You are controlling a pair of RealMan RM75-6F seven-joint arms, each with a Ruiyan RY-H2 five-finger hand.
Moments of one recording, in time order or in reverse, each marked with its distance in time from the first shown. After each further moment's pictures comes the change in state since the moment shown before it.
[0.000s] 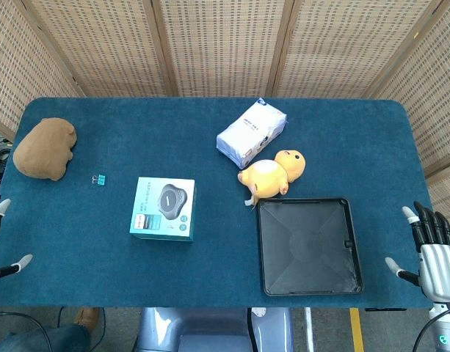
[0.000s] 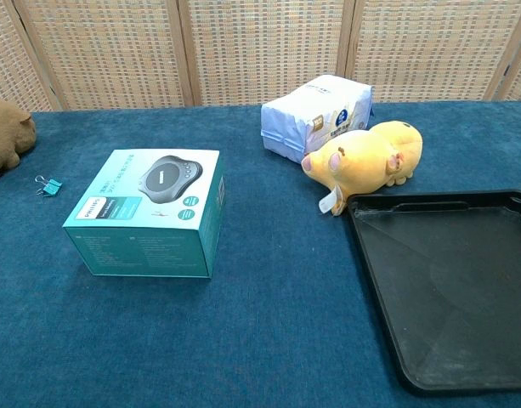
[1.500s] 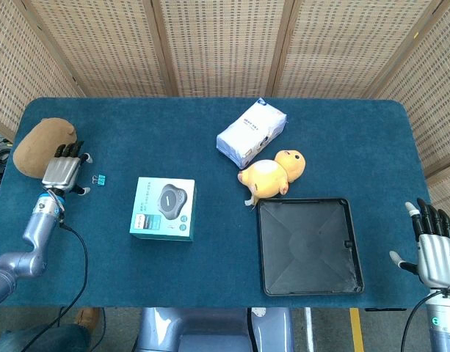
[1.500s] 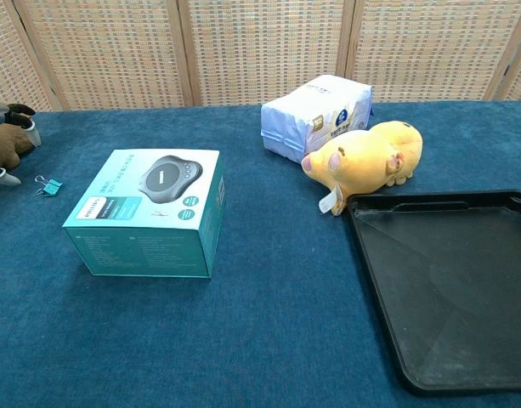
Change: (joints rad) left arm -0.642 -0.540 -0.182 0.983 -0.314 -0.831 0.003; right arm 0.049 -0.061 0.046 0.071 0.165 -0.115 -0.093
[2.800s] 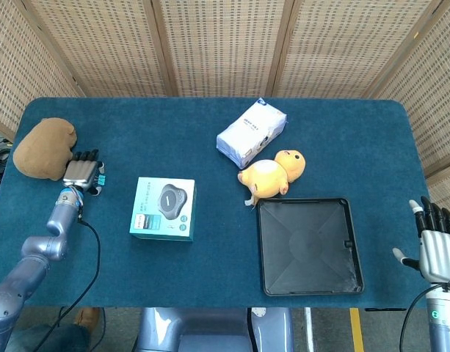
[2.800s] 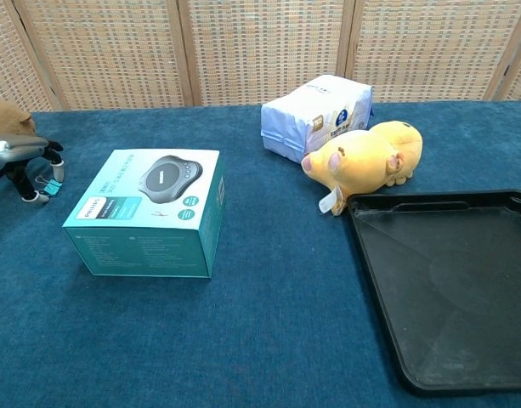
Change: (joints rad) left arm -0.138 -0.224 0.031 0.400 0.021 -0.264 -0.088; right arm 0.019 -0.021 0.016 0.034 0.060 -0.028 -0.014
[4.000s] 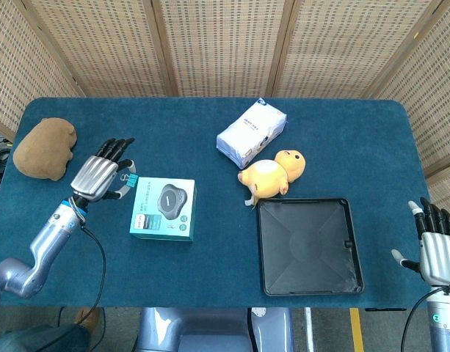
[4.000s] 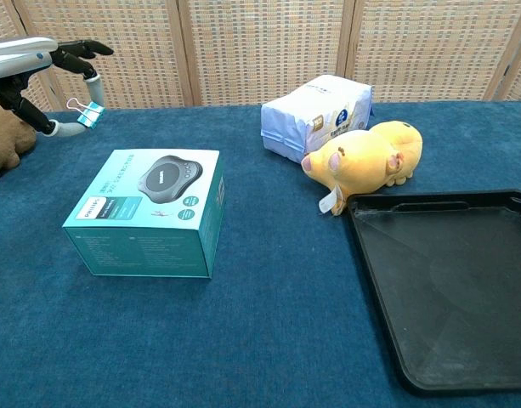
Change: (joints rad) left arm 0.154 0.474 0.020 -0.960 0.308 0.564 -0.058; right arm -0.010 0.016 -0.011 -0.025 -0.023 0.019 0.021
